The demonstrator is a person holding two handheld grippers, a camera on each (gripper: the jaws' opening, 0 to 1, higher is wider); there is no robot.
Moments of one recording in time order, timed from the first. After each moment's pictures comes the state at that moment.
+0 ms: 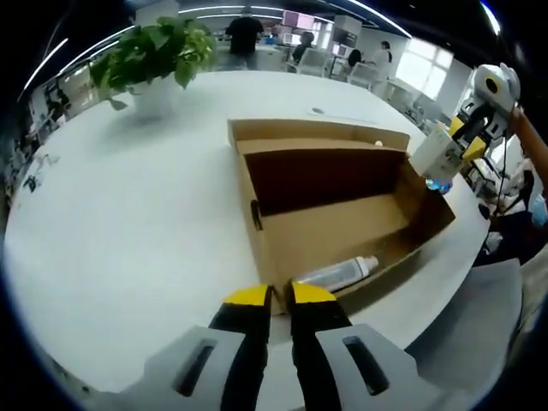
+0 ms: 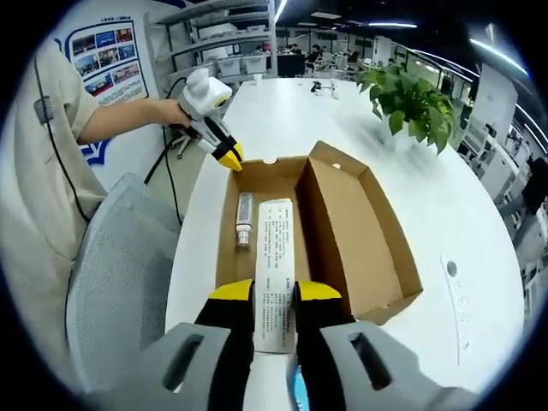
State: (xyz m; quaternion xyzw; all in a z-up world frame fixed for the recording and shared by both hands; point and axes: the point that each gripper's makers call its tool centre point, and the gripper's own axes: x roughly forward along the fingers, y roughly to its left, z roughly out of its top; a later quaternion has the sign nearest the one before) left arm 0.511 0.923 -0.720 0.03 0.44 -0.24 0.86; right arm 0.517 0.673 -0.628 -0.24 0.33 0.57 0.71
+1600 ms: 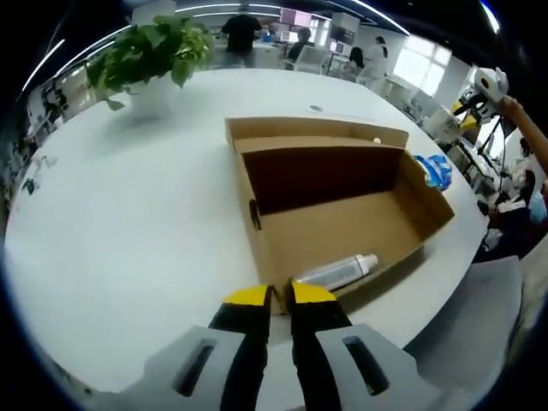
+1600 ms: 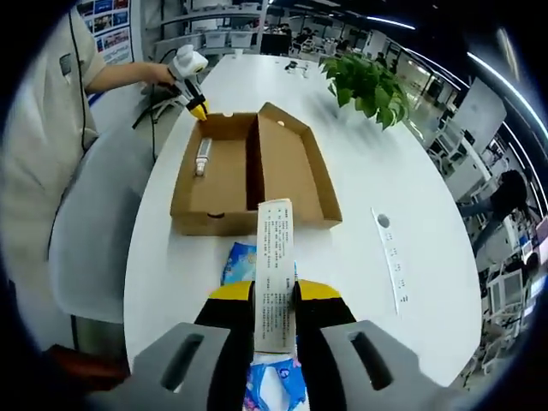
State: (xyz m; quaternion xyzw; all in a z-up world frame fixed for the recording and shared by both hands) left arm 0.512 0.923 -0.720 0.03 0.45 -0.25 0.86; right arm 0.555 0.510 -0.610 -0.33 0.34 0.50 0.73
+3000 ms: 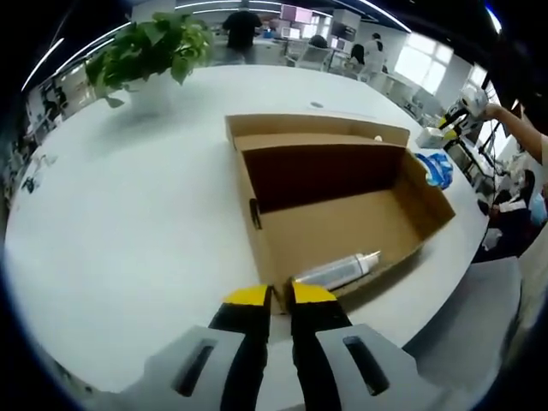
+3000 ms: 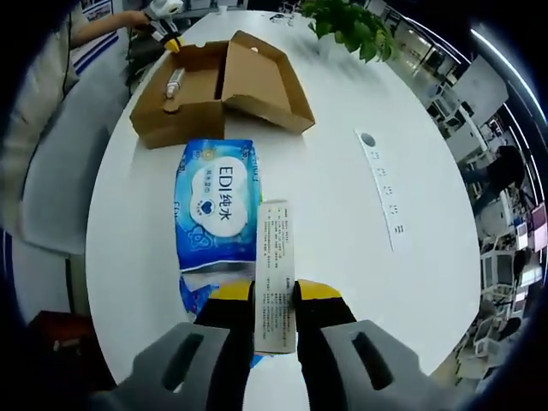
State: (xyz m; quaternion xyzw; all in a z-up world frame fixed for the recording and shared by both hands) left arm 0.511 0.923 -0.721 0.03 0.46 -0.24 0.86; right arm 0.581 0.396 -0.690 -0.38 0.42 0.45 0.69
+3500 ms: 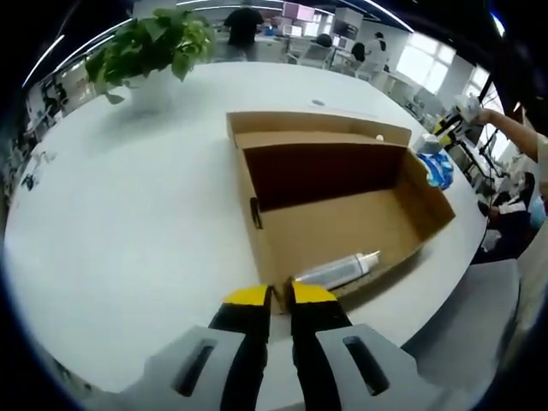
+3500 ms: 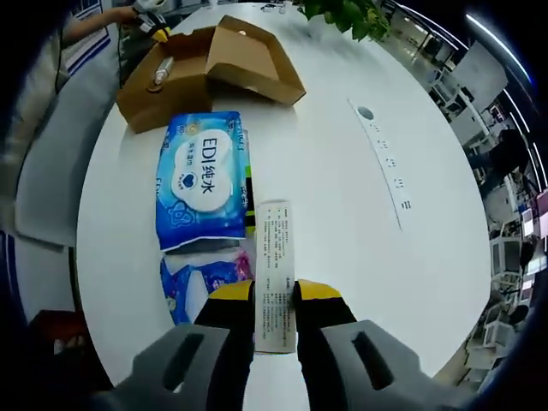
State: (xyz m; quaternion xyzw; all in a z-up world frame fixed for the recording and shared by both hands) left arm 0.513 0.923 -0.722 0.03 0.47 -0.24 0.85; right arm 0.589 0.375 -0.719 -0.37 0.44 0.44 0.69
